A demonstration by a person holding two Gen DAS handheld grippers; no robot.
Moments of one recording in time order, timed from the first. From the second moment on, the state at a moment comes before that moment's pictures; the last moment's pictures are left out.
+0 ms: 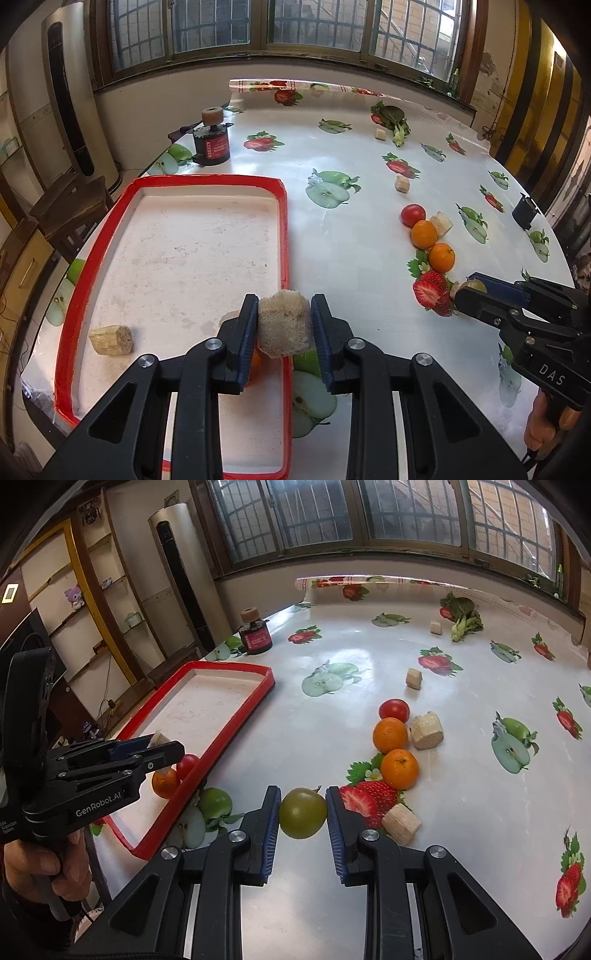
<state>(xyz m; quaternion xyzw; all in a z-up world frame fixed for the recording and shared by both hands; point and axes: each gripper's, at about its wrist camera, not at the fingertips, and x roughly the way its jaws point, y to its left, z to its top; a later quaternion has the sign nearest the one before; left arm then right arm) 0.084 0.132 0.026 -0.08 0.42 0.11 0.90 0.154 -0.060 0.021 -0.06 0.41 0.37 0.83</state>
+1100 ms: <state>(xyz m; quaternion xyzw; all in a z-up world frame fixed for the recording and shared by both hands) 0.061 0.225 0.021 -0.12 0.41 0.18 0.88 0.143 0.045 0.021 -0.08 0.41 0.44 0.80</state>
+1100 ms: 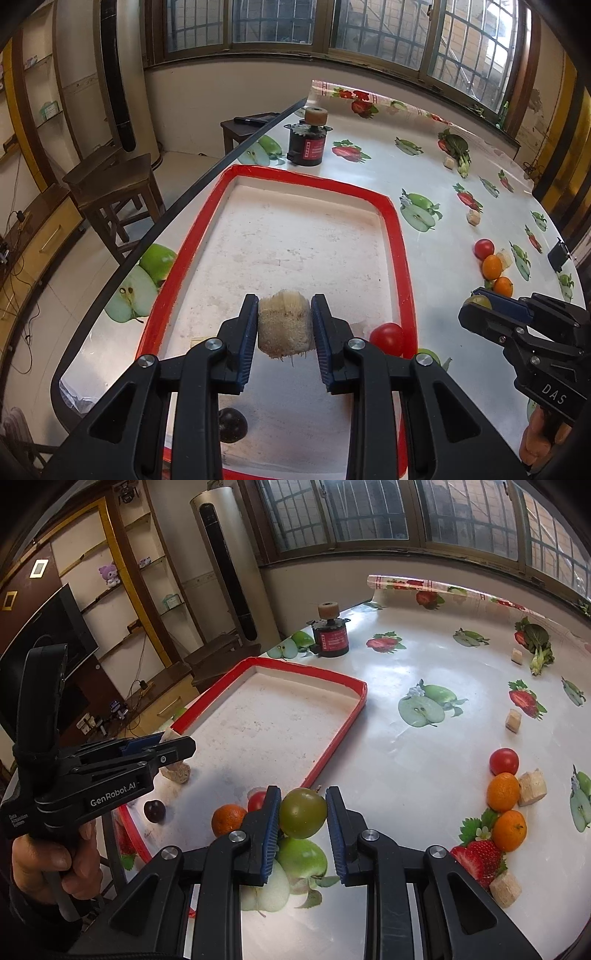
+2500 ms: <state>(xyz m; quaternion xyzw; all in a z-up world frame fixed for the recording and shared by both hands) 0.071 0.279 -0.012 -0.15 0.46 0.24 0.84 0.168 0.132 -0.018 -0.11 0.42 0.47 0.76</state>
